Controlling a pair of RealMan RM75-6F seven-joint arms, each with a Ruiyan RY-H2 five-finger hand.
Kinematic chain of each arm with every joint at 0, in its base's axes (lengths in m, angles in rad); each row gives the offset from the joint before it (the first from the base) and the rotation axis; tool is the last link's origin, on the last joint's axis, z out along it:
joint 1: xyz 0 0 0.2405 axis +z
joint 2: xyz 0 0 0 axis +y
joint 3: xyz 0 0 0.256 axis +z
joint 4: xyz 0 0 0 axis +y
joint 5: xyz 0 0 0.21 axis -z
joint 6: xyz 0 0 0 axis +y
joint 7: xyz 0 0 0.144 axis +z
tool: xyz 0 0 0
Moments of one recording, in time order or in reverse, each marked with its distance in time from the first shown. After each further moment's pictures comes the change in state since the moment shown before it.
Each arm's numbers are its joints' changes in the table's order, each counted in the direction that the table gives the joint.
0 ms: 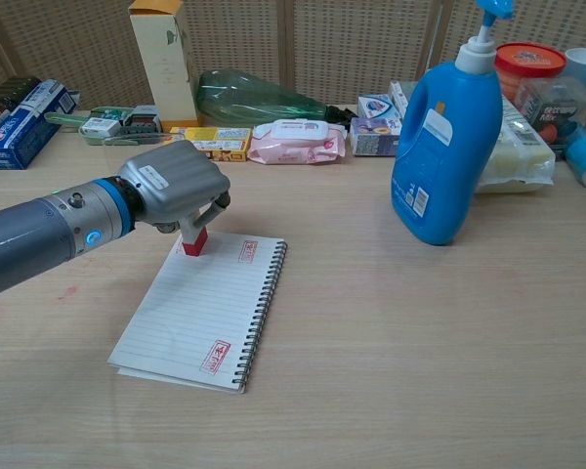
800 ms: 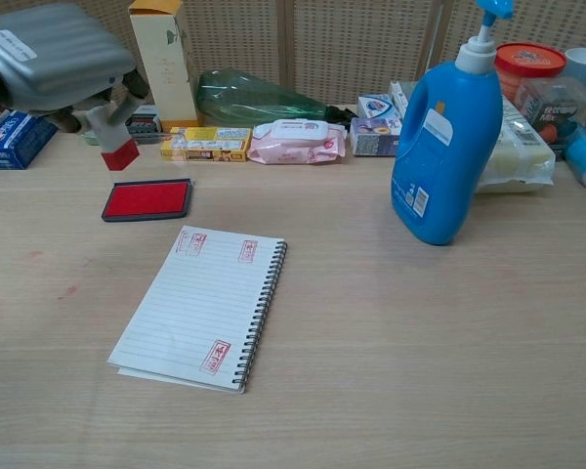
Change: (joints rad) left arm 0.079 0.424 -0.031 -0.459 -0.054 0.199 0.088; right arm -0.006 0.002 -0.016 -0.014 0.040 0.011 -0.005
